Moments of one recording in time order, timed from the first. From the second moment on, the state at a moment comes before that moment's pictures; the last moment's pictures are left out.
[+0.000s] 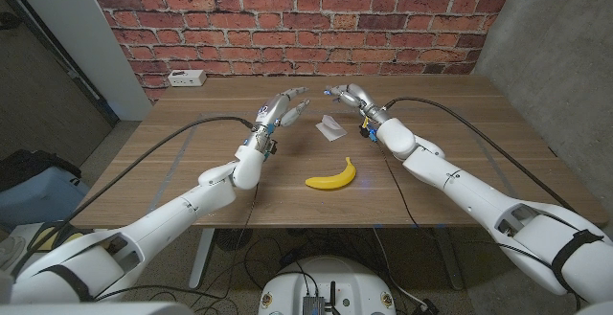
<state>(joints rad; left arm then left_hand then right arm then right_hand) 0.70 0.58 0.71 -1.35 0.44 -0.28 0.65 0.35 0.12 0.66 -0.09 0.18 0.43 -0.04 0.18 0.20 0.41 -0.02 0.26 0.29 0.43 -0.03 0.18 0.21 0.30 0.07 0.41 0.20 -0.57 -0.43 -0.68 -1.22 0.02 0.31 -0.14 0.37 0.15 0.42 -0.04 0.17 0.63 0.10 0.17 0.20 0.49 0.16 0.21 0.27 0.42 0.04 0.20 0.45 0.44 0.10 0.37 0.17</state>
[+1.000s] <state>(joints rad) 0.79 0.60 0.57 -1.38 0.17 -0.43 0.44 0.29 0.10 0.64 -0.08 0.18 0.34 -0.07 0.18 0.19 0.33 -0.04 0.21 0.25 0.32 -0.04 0.18 0.19 0.23 0.04 0.37 0.19 -0.72 -0.40 -0.58 -1.33 0.13 0.37 -0.24 0.35 0.13 0.40 -0.04 0.17 0.60 0.09 0.18 0.20 0.48 0.16 0.20 0.26 0.40 0.05 0.20 0.43 0.44 0.11 0.35 0.17</state>
